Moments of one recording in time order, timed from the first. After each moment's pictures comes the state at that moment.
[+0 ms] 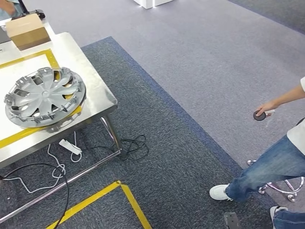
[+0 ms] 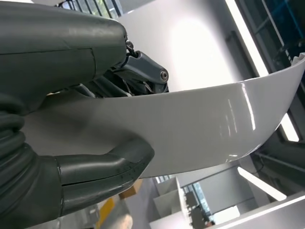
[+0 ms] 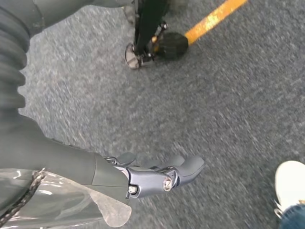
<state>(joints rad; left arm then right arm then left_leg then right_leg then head) -0.27 0.16 0.18 -1.59 -0.21 0.56 -0.36 -0.06 0.06 -0.87 -0.25 0.92 -0.08 -0.38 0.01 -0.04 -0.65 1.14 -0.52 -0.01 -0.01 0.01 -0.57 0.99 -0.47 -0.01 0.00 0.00</state>
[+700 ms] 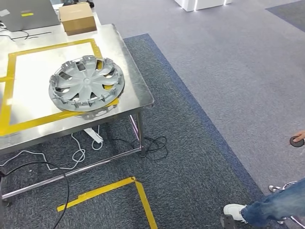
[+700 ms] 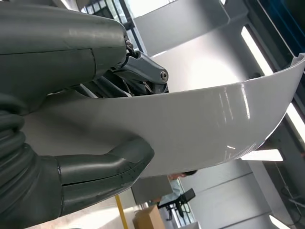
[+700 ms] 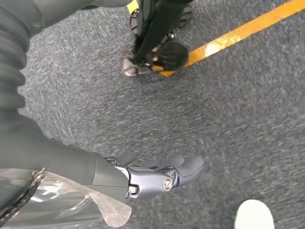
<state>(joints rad) -0.28 0.16 0.18 -1.58 -0.24 0.55 -0.35 -0.06 0.07 -0.87 -0.25 0.93 -0.08 -0.38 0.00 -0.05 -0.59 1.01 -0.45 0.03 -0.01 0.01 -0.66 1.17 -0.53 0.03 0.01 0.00</state>
